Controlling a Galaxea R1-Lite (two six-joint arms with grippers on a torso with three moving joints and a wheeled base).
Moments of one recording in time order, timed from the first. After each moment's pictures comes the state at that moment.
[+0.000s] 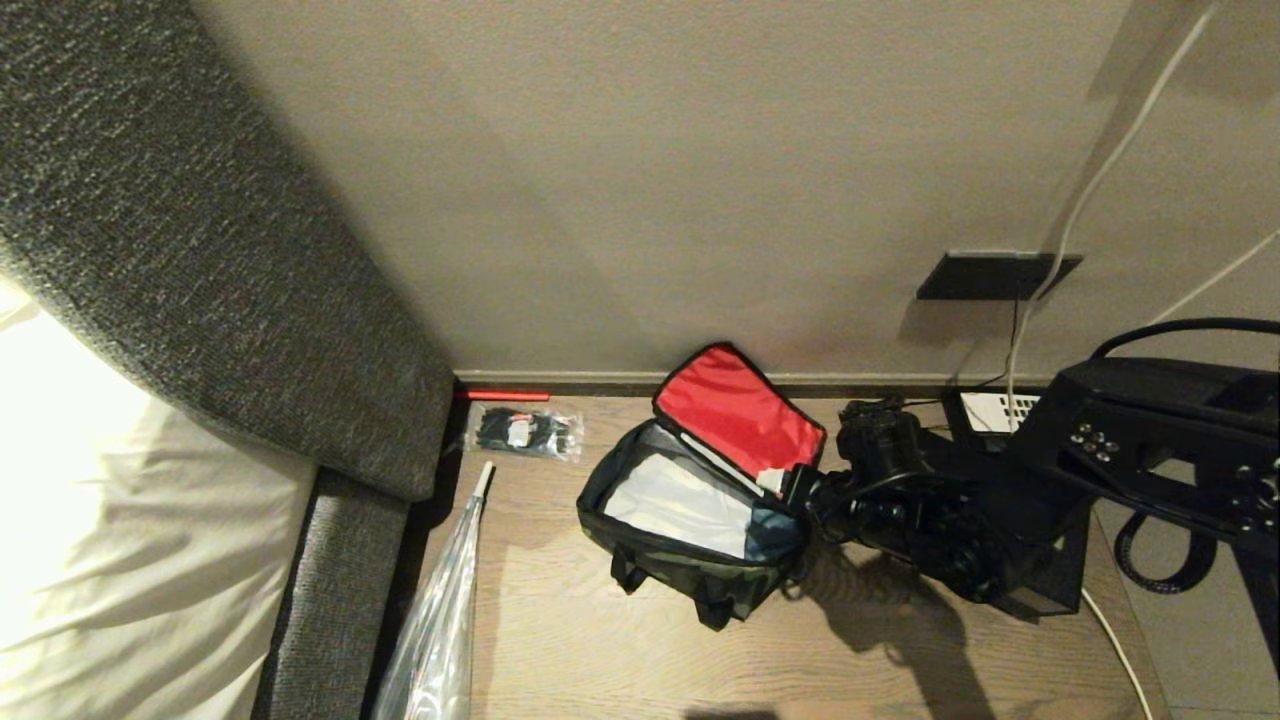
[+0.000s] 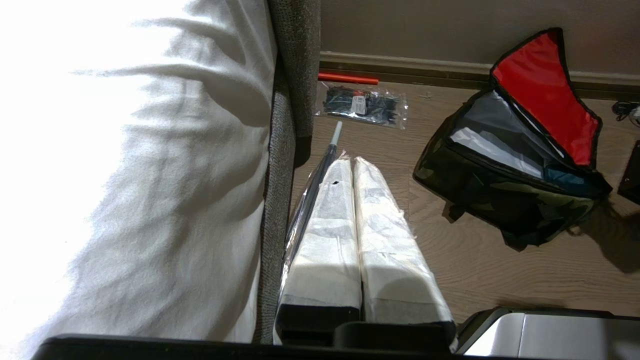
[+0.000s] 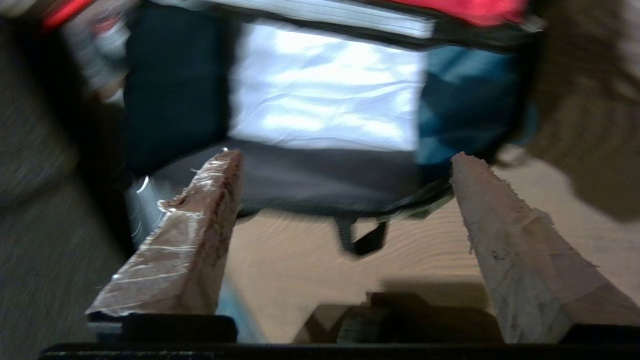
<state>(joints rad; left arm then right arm) 0.01 0.00 0.00 0.00 0.01 -0.01 0.40 2.31 -0.93 -0.83 -0.03 0.68</state>
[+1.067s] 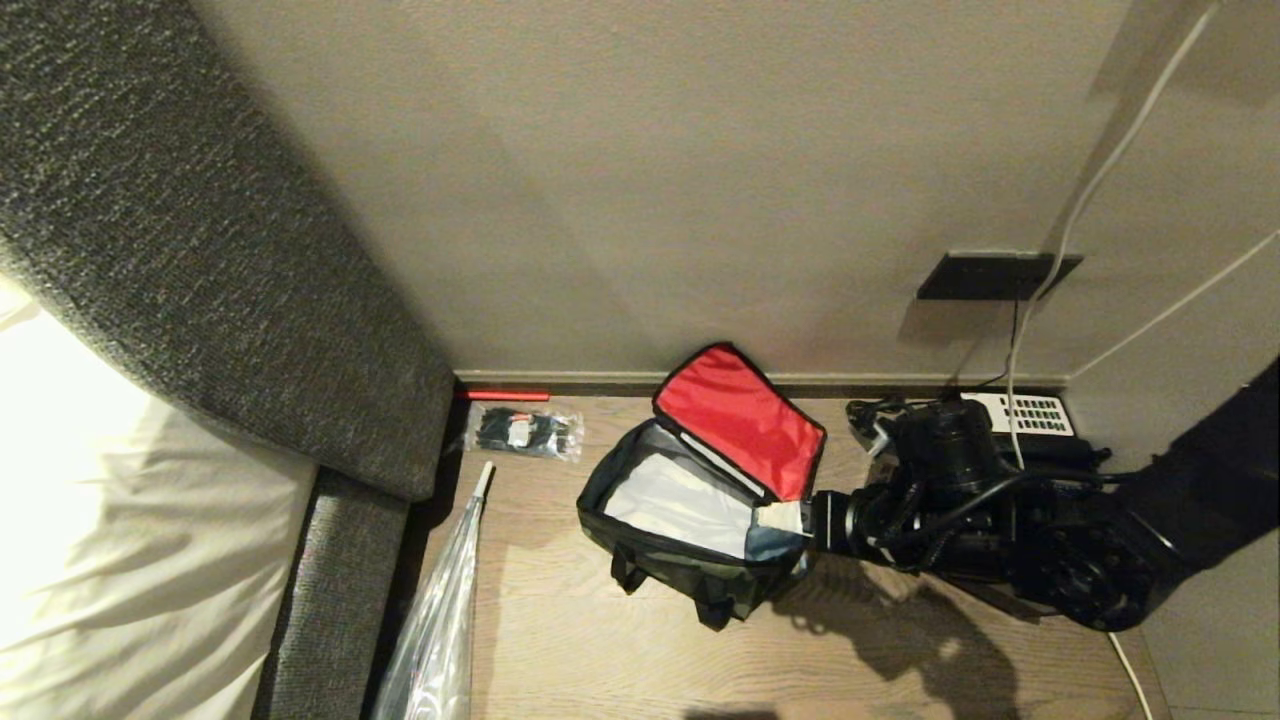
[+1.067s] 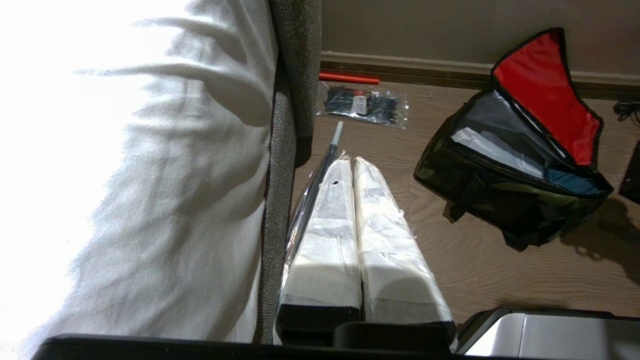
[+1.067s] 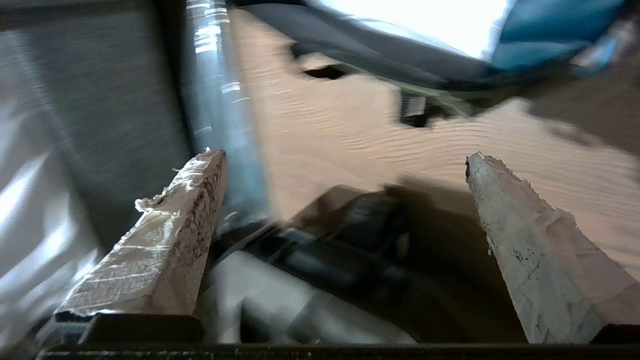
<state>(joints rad) 0.01 0.00 0.00 0.00 0.01 -0.01 0.43 1.96 -0.71 -0.63 0.23 0.48</state>
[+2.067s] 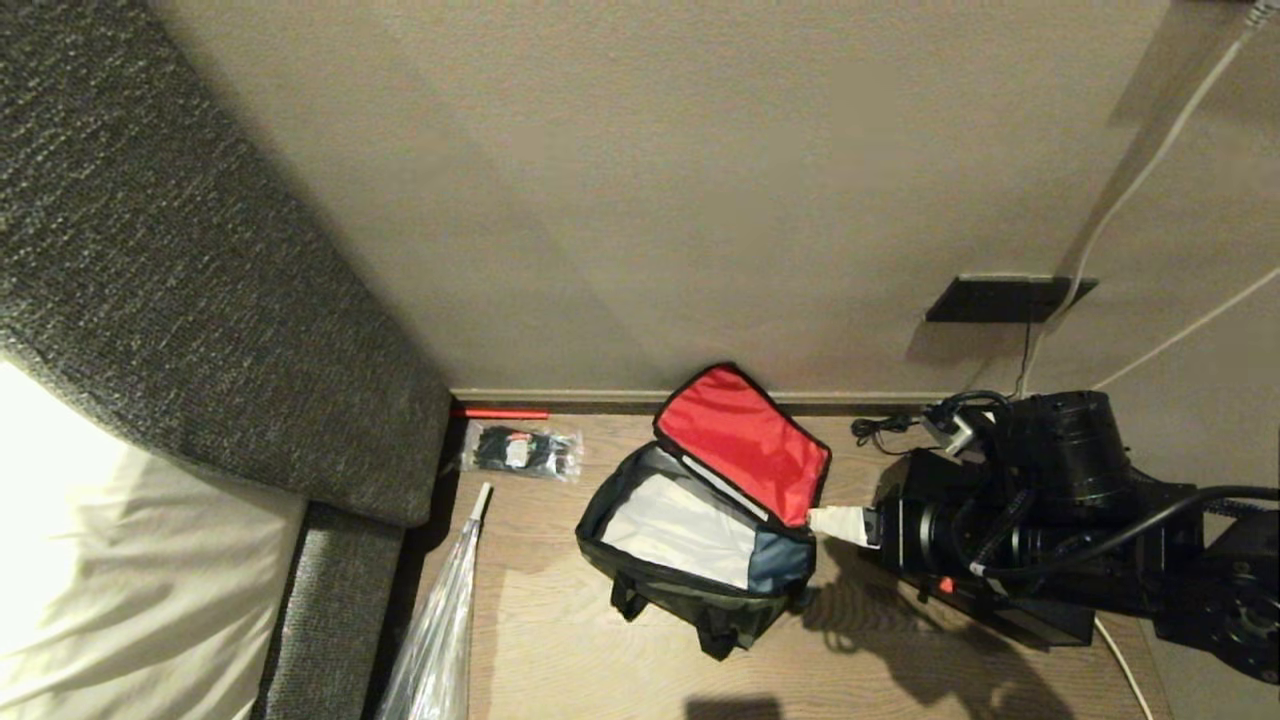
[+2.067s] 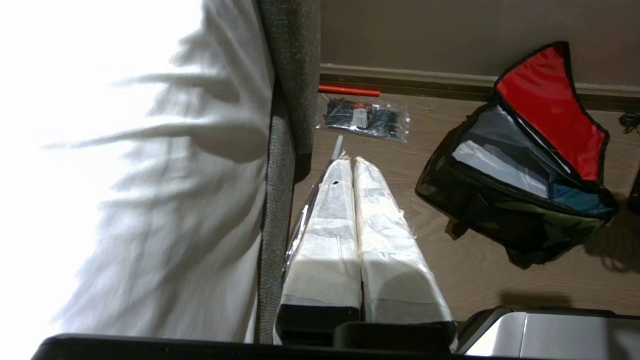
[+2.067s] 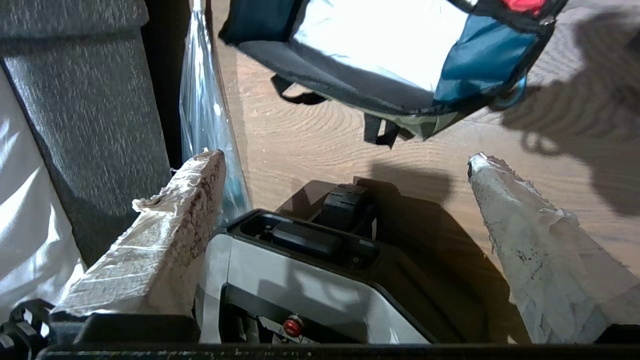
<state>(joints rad) 0.01 0.00 0.00 0.00 0.01 -0.01 0.43 1.71 -0.58 -0.55 0.14 0.43</state>
